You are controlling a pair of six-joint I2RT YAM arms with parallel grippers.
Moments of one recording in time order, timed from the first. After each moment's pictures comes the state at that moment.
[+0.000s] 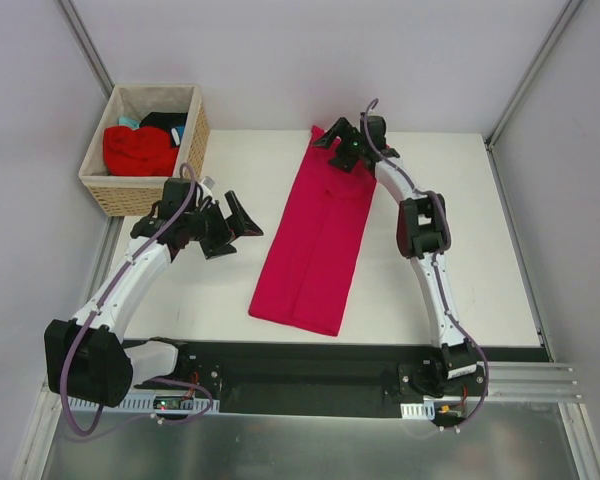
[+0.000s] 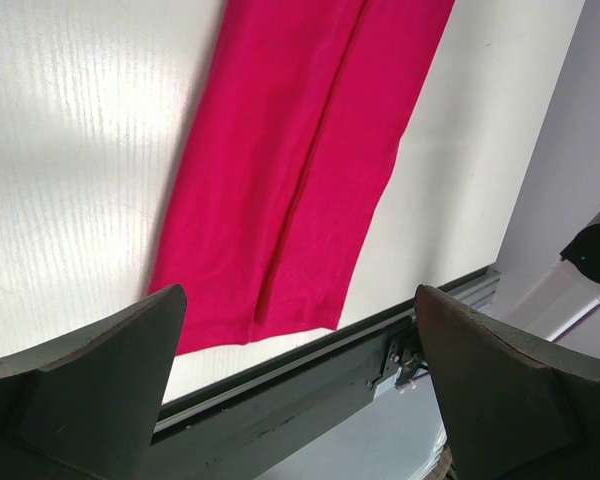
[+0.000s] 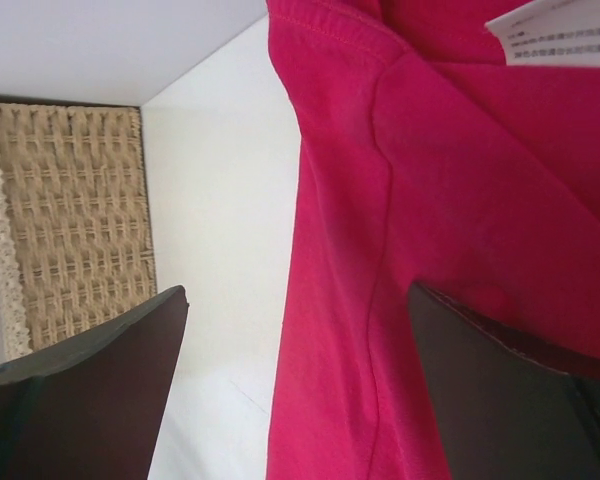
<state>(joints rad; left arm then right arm) -0.20 1.19 0.93 -0.59 0.48 -0.72 0.27 2.75 2.44 -0.21 -0.42 0.89</state>
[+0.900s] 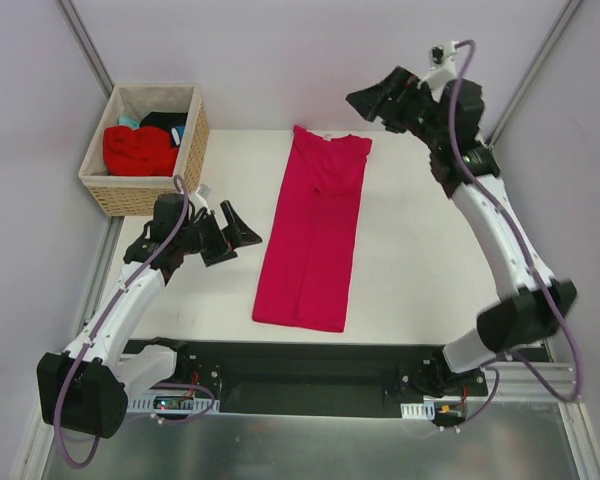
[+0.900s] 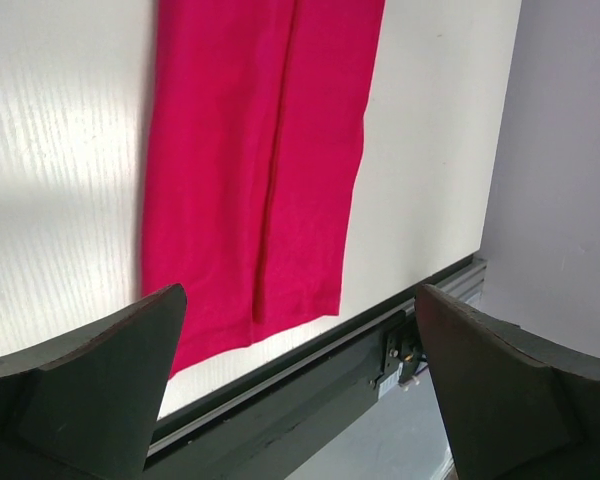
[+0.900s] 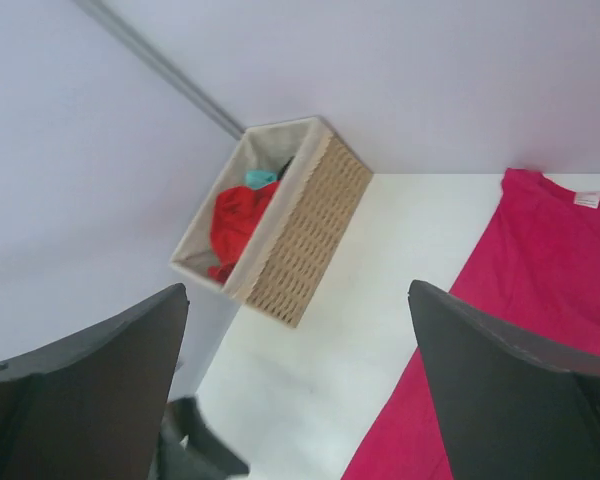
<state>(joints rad) -0.18 1.03 0.81 -0.47 0.54 -0.72 0.29 1.69 1.73 -0.16 -0.37 0.67</state>
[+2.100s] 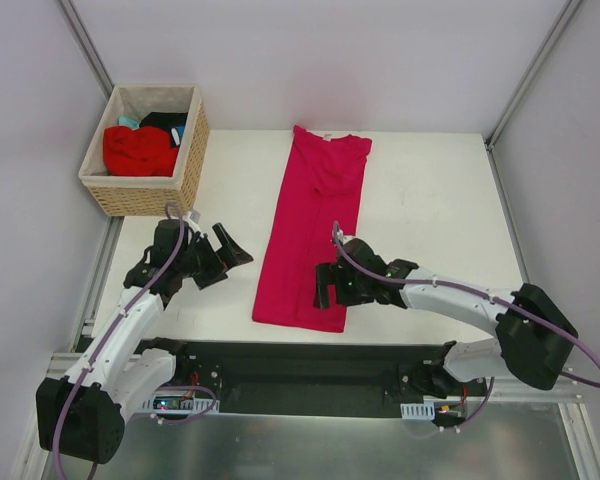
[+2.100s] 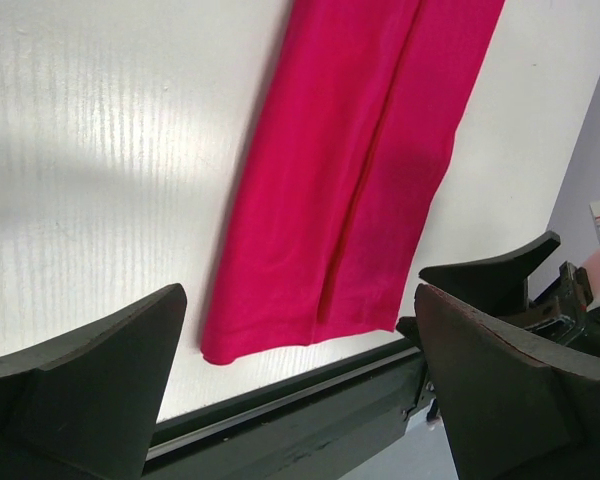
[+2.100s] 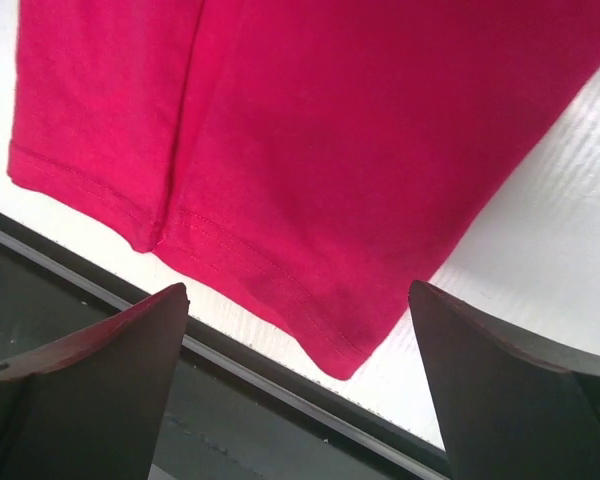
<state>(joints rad) -0.18 0.87 0.59 -0.48 0.39 -0.78 0.89 1.32 0.73 -0.37 -0.03 0.66</state>
